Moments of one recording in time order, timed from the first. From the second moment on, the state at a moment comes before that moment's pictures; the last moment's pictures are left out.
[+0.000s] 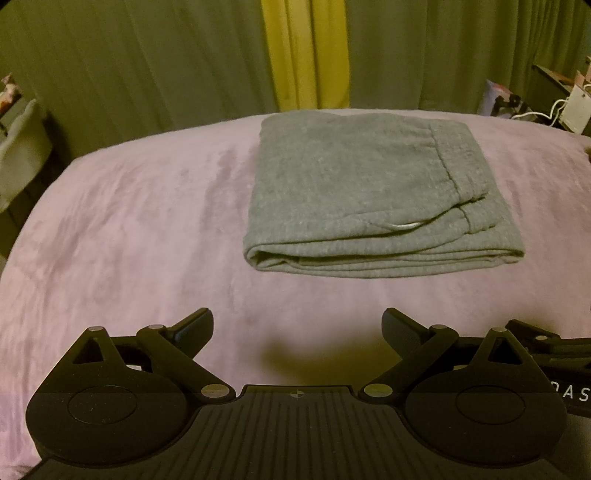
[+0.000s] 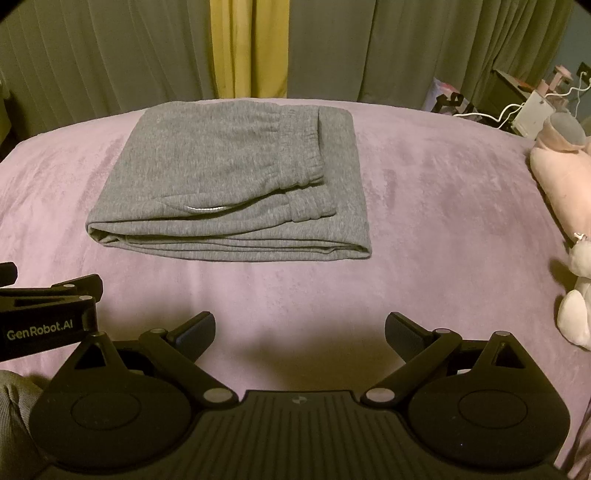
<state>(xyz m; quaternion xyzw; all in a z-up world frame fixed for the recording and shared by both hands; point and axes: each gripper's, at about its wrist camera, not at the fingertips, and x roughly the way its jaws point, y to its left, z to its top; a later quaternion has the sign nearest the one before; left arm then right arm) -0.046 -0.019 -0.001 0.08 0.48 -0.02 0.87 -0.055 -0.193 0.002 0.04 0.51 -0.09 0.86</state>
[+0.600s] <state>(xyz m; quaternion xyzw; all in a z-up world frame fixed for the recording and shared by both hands) -0.046 -0.019 -0.001 0.09 0.48 -0.02 0.87 -0.055 -0.193 0.001 0.04 0.51 -0.09 0.86</state>
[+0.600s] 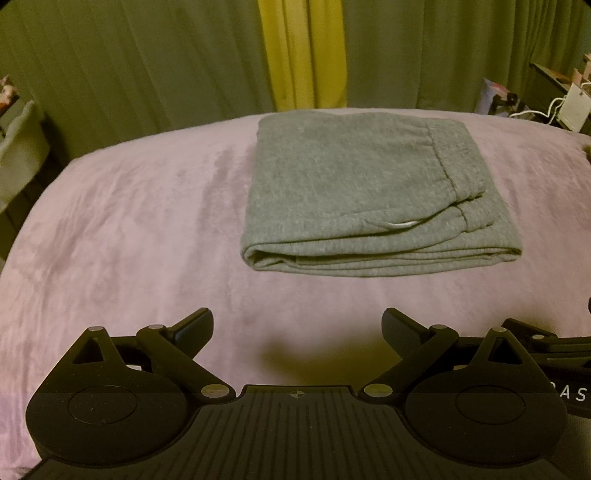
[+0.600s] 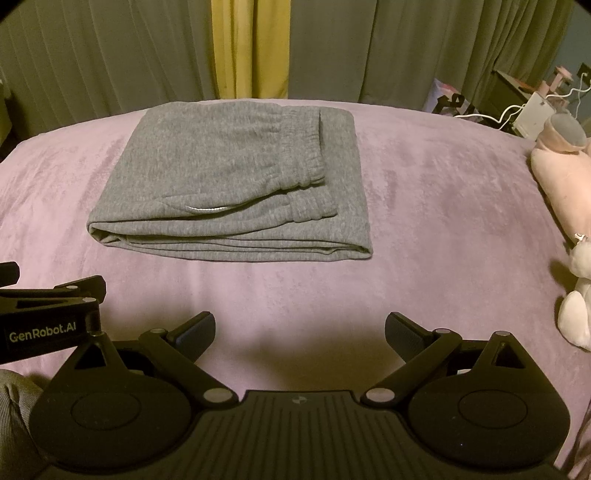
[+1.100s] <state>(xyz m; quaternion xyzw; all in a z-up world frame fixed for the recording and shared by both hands) -0.048 -0.019 -0.002 0.08 0.48 -0.03 0.87 -0.055 -0.193 0.000 0.04 0.51 -0.09 0.86</state>
